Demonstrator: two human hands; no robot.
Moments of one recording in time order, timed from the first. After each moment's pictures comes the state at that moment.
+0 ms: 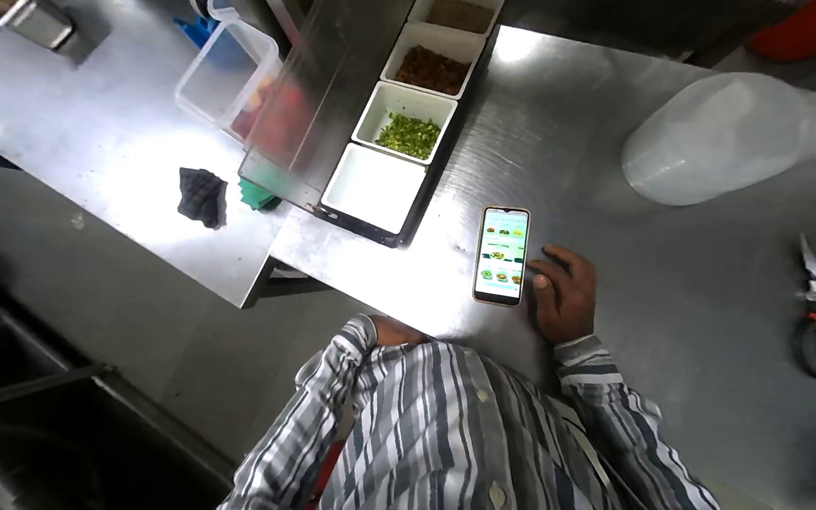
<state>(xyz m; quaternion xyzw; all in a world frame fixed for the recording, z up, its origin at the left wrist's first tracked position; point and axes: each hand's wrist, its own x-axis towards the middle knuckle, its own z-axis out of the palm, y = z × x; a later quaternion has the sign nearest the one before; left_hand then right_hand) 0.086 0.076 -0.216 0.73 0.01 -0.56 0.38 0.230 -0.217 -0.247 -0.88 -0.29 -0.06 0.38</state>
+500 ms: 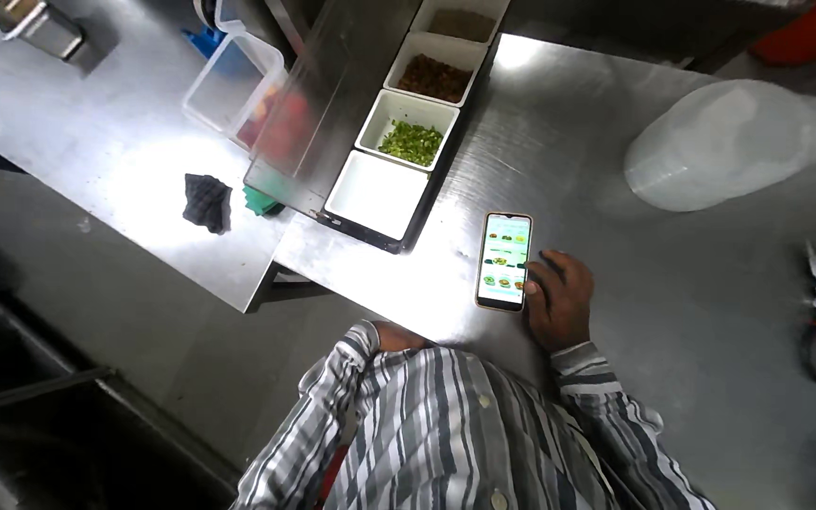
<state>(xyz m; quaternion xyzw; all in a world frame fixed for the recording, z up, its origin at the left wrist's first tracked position) 0.083 0.075 -0.220 0.74 0.00 -0.56 0.38 0.223 -0.207 -0.241 -0.89 -0.29 -0.06 0.34</state>
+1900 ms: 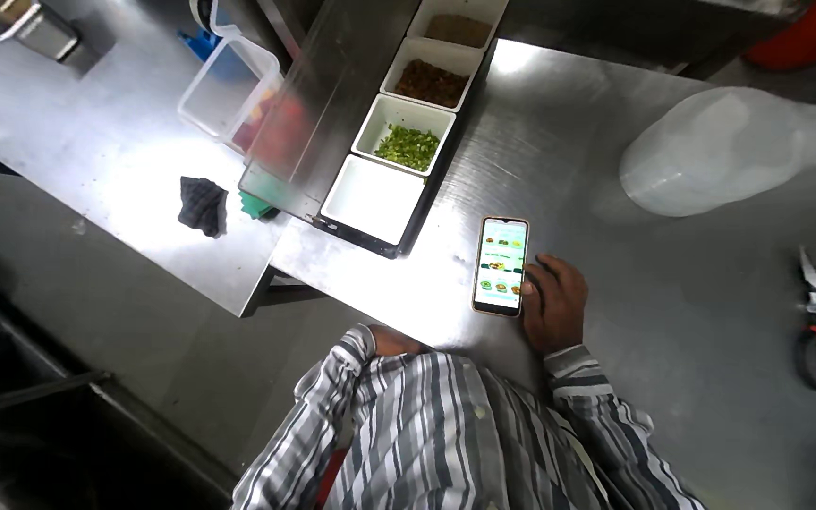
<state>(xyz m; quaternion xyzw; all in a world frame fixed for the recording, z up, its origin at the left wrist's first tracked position) 0.087 0.075 -0.211 0.73 0.03 -0.56 0.40 0.222 -0.204 -0.246 -0.90 -0.27 -0.06 0.32</state>
